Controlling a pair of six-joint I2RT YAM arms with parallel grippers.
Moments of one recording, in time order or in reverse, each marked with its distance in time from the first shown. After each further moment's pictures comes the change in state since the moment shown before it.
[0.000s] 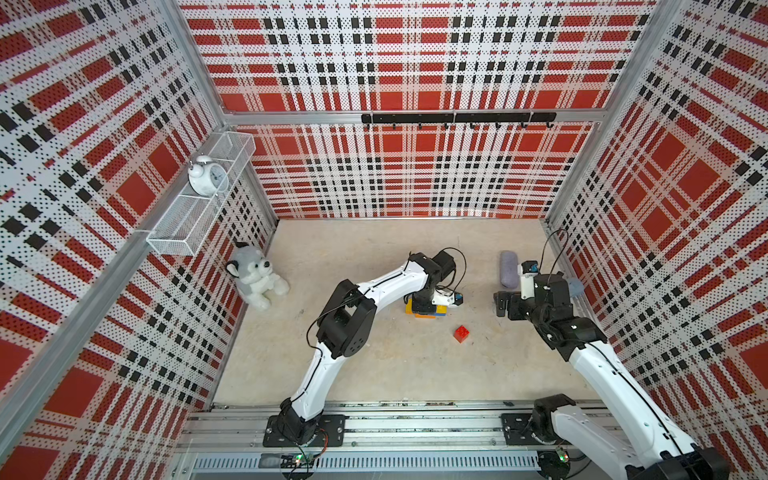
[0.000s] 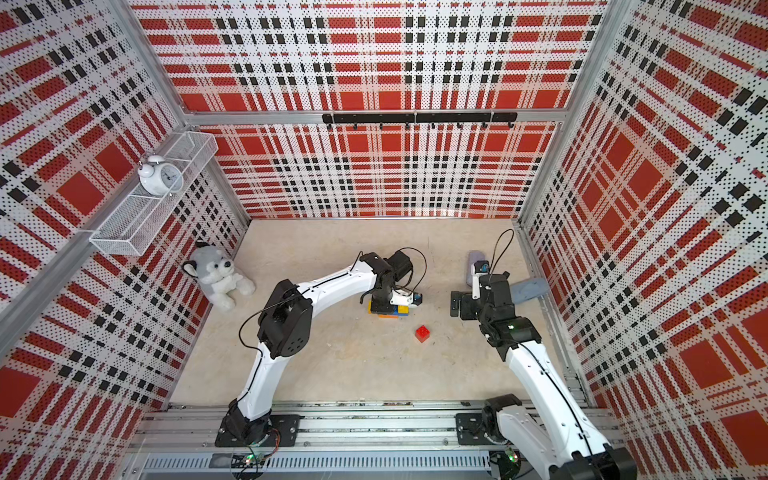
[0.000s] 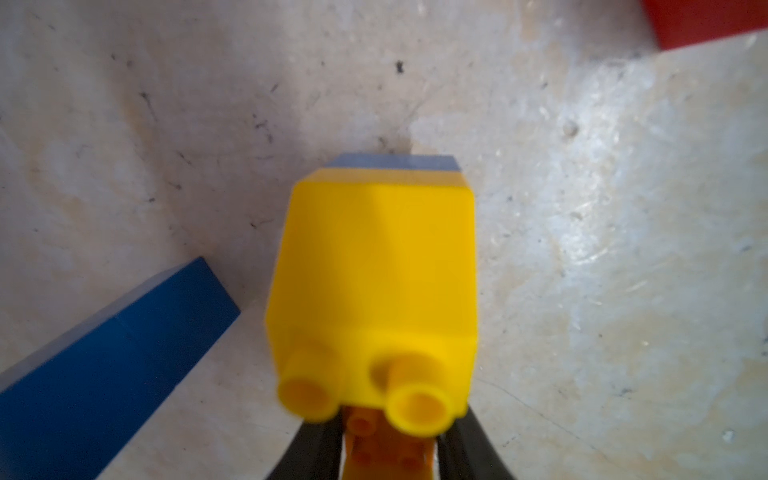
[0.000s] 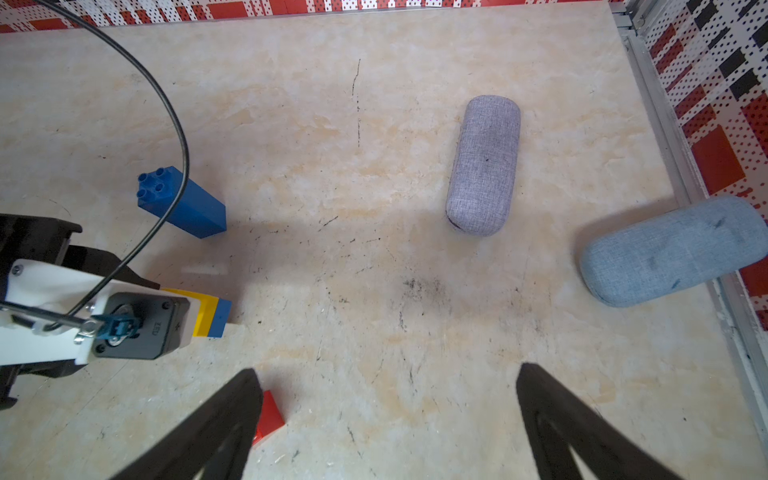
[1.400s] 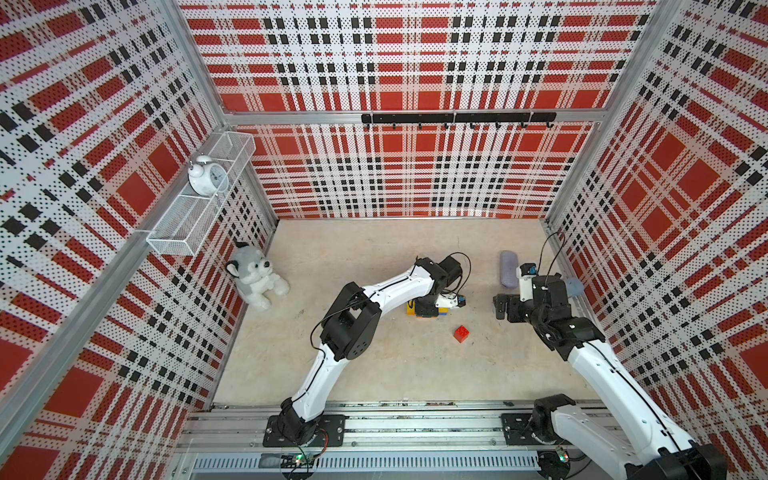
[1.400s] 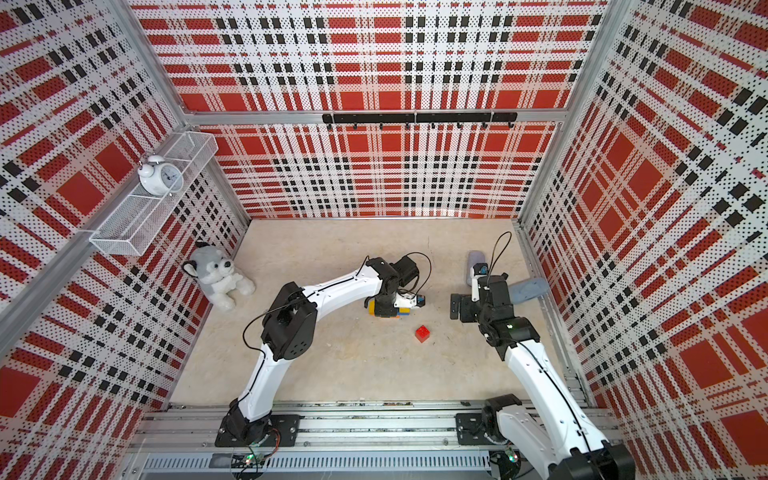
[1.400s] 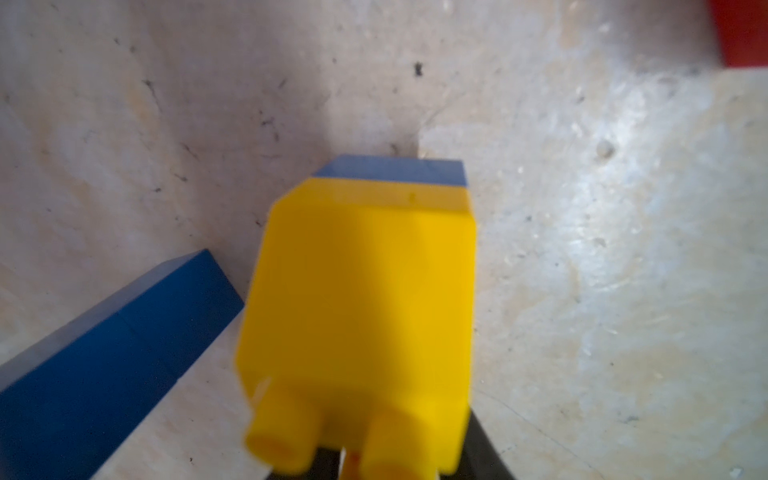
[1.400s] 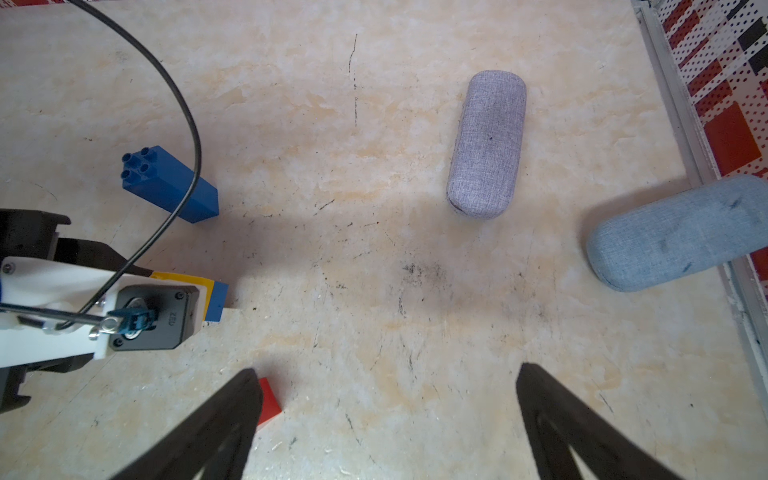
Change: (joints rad) left arm -0.043 0.023 -0.002 0.011 -0.097 -0.088; right arm -0.001 0.010 -0.012 -0.019 -0.005 0.005
